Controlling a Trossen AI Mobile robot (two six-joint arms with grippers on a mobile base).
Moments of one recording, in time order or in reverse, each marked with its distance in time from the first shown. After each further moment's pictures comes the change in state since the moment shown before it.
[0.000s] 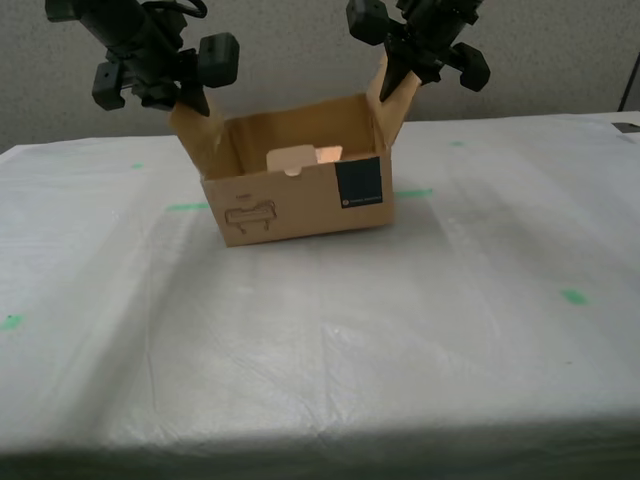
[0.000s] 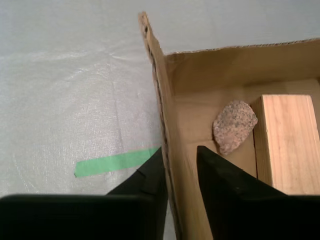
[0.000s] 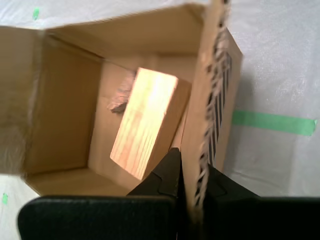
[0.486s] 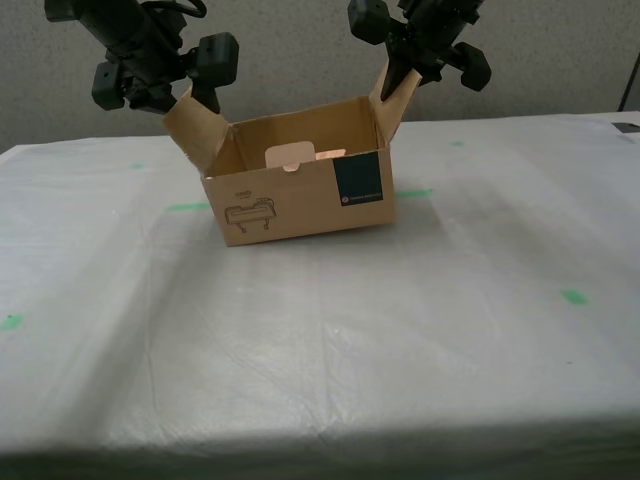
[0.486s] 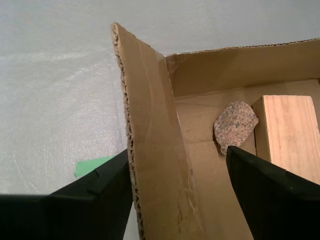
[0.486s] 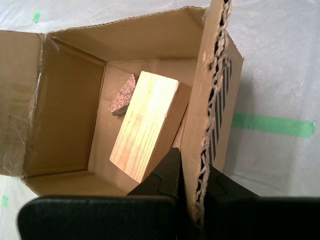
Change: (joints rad) arm 0 -0.001 0.000 -0.002 0.009 0.002 0.000; arm 1 0.000 0.000 0.000 0.001 0.000 0.000
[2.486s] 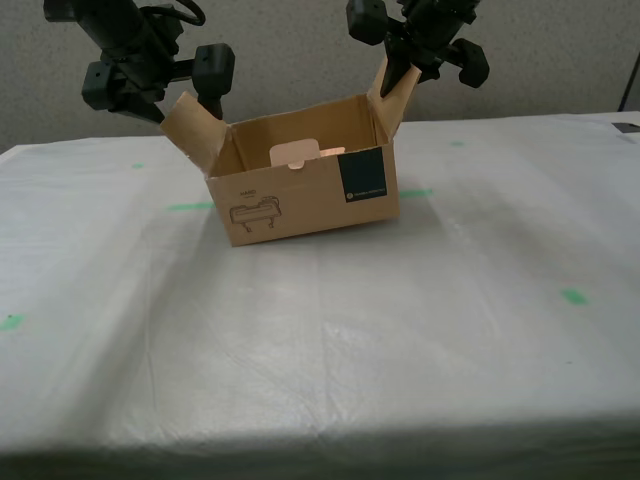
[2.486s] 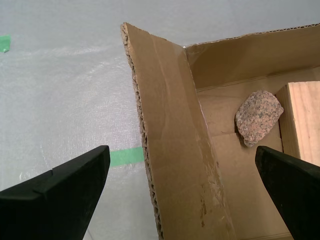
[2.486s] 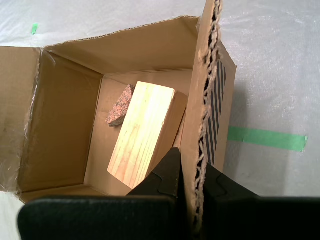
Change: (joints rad) arm 0 0.002 0.000 -0.005 0.043 0.043 -0.002; arm 1 0.000 0.000 -0.003 -0.034 -0.076 0.026
